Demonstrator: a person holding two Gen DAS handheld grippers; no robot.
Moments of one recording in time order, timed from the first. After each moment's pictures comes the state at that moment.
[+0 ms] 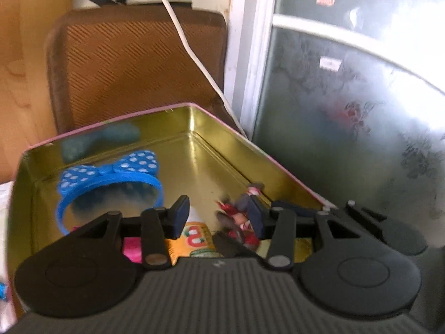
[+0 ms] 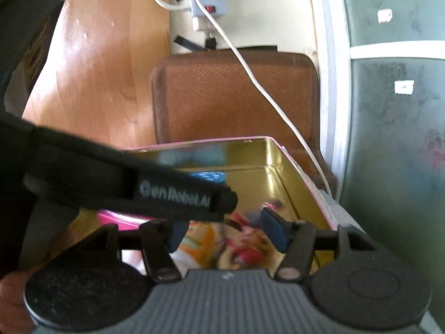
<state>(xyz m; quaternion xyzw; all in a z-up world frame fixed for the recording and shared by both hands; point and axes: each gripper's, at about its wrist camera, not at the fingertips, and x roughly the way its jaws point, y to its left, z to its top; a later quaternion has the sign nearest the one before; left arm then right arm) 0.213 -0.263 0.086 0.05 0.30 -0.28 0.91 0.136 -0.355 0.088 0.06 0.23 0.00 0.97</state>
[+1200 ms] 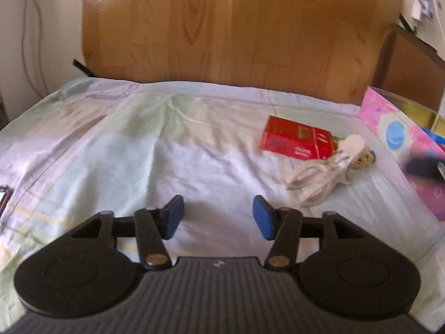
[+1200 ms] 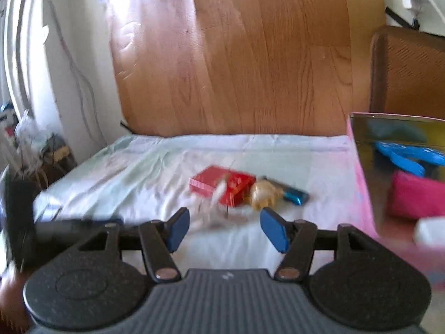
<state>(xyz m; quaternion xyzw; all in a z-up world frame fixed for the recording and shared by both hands) 0.101 0.091 0.024 -0.03 0.30 0.07 0.95 0.135 -0.099 0.102 0.06 0.29 0.23 0.93</state>
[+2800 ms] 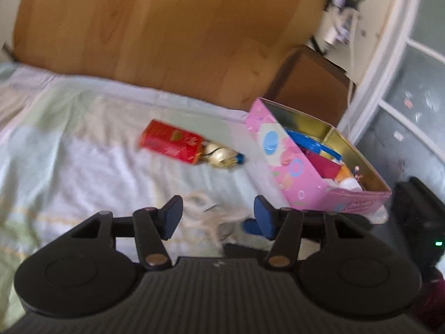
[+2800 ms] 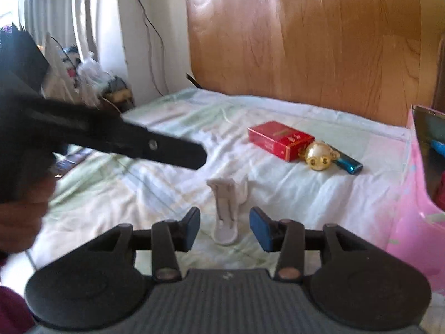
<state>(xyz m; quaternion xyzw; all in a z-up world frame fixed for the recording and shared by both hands) 0.062 0.051 0.070 -0.13 0.29 -0.12 0.94 0.105 -0.101 0.066 -0.03 0.31 0.37 0.88</state>
